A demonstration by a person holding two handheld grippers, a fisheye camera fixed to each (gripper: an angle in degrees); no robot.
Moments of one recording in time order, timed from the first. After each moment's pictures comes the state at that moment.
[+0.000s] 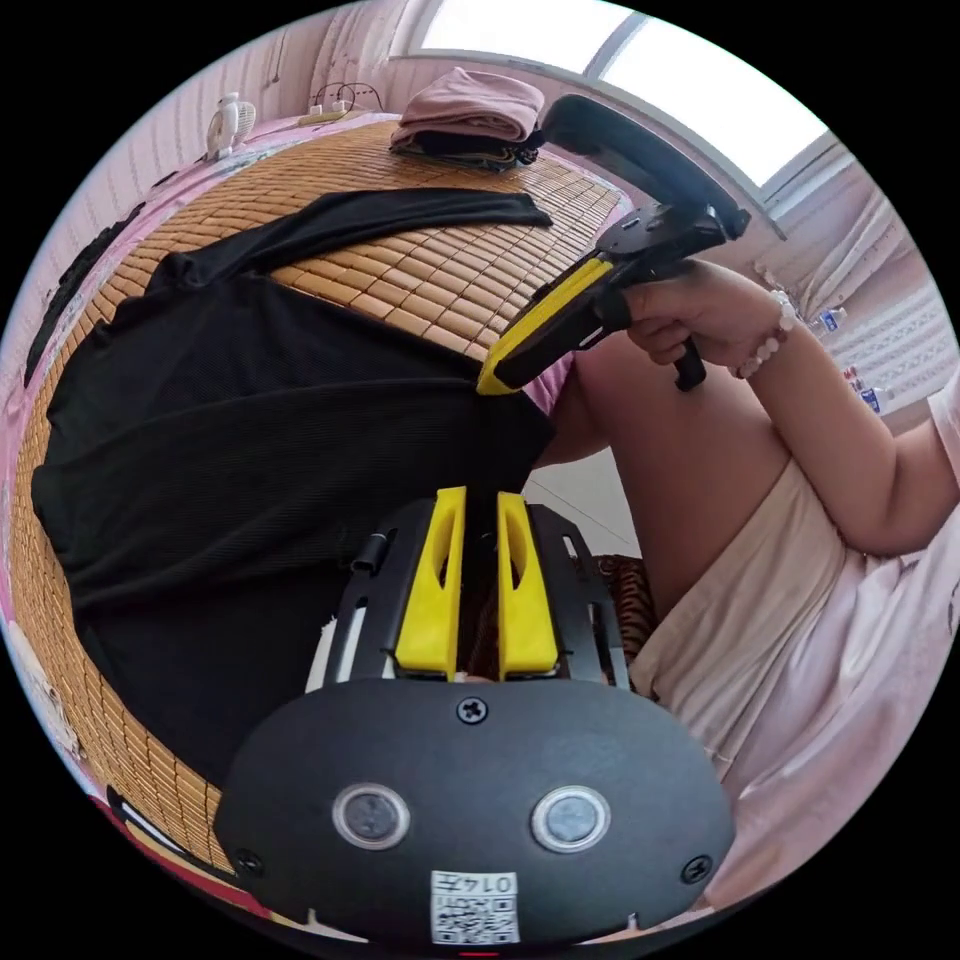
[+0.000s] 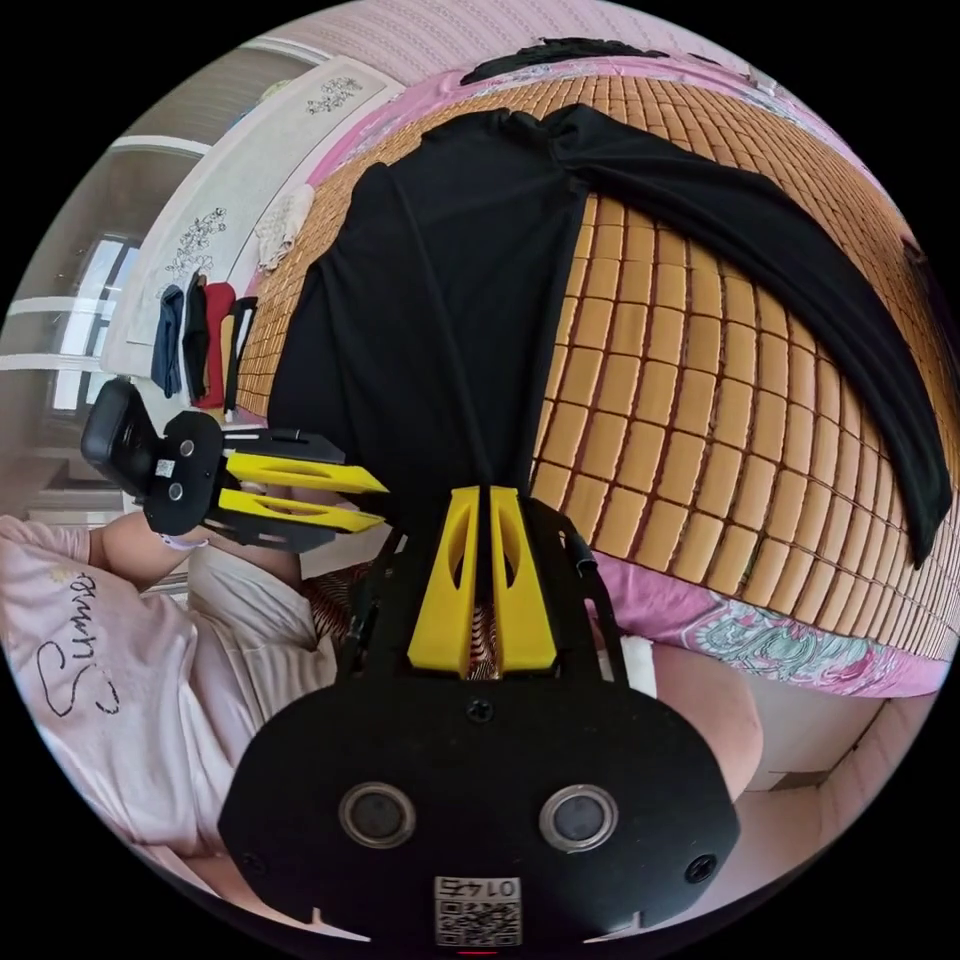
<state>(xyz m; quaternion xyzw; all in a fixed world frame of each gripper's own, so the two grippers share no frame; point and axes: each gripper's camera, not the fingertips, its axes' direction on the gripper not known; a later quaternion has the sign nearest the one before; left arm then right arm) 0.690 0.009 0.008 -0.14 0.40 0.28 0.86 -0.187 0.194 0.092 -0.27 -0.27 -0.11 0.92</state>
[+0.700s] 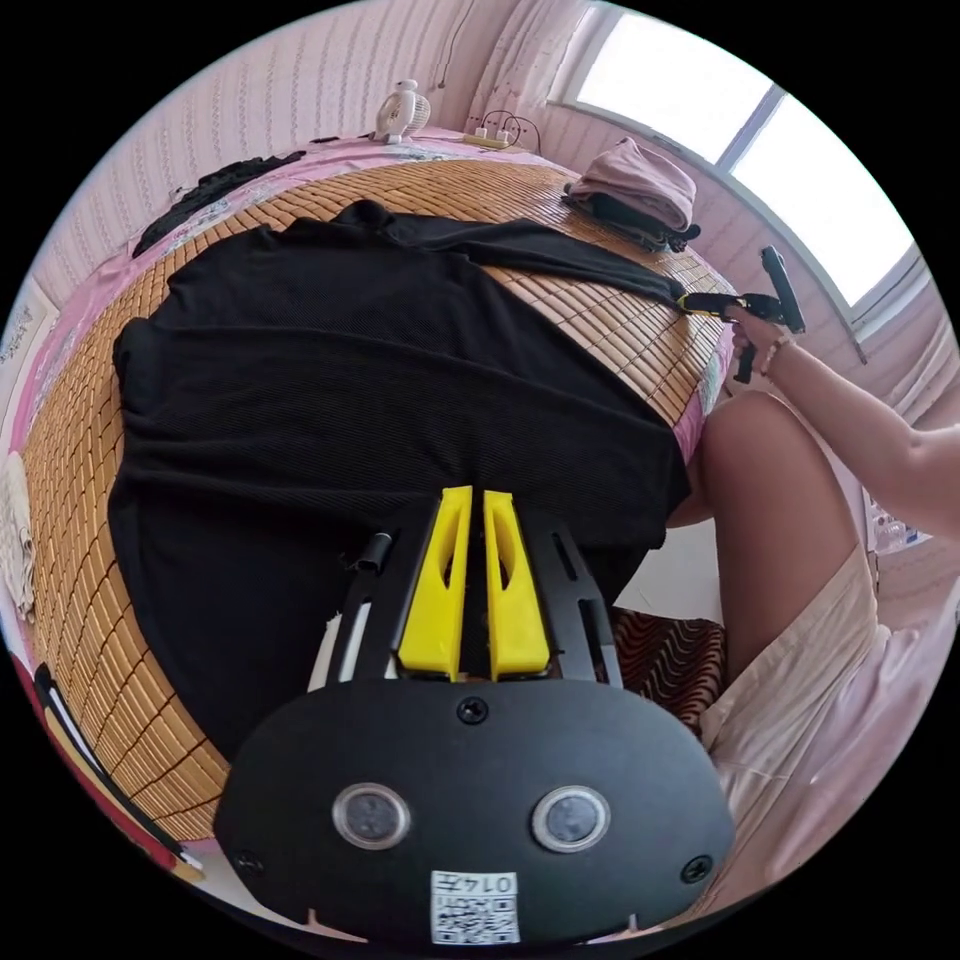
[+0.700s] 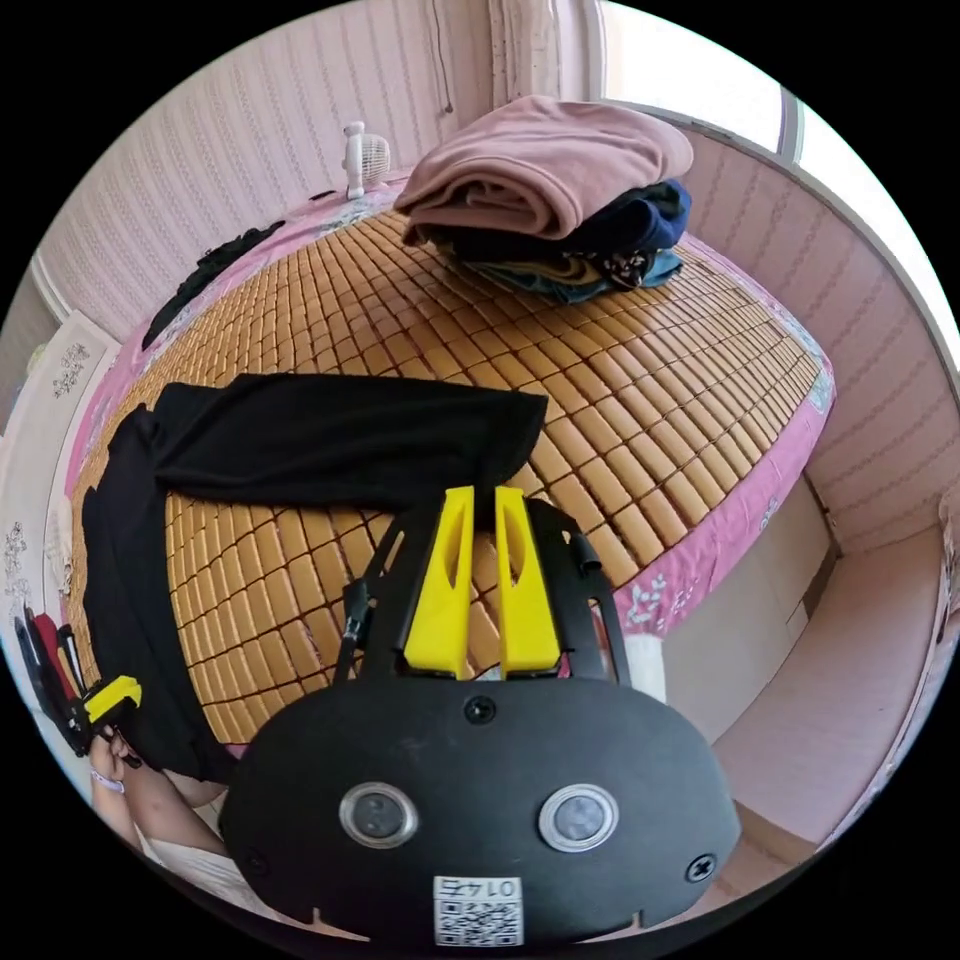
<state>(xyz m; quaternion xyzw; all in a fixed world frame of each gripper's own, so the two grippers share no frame) 0.546 0.005 0.072 -0.10 0.34 0.12 0.93 0.030 0.179 0.079 -0.09 0.07 0.18 0.98</state>
